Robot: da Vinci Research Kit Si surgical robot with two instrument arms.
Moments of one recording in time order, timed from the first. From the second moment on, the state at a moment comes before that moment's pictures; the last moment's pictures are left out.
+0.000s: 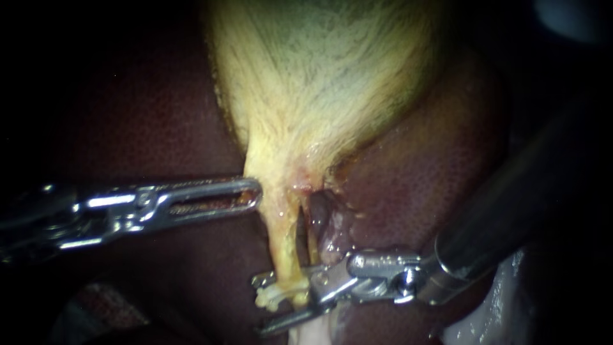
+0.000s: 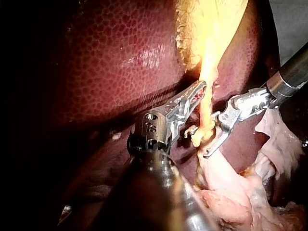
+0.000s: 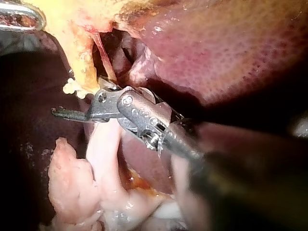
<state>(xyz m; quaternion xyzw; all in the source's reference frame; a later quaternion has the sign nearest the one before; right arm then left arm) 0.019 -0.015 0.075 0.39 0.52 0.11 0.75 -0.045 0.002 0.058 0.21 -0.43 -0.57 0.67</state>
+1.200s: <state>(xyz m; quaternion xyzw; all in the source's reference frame) 0.008 -0.009 0.069 0.30 0.54 0.14 0.77 -0.046 0.002 0.058 0.21 -0.43 -0.57 0.67</state>
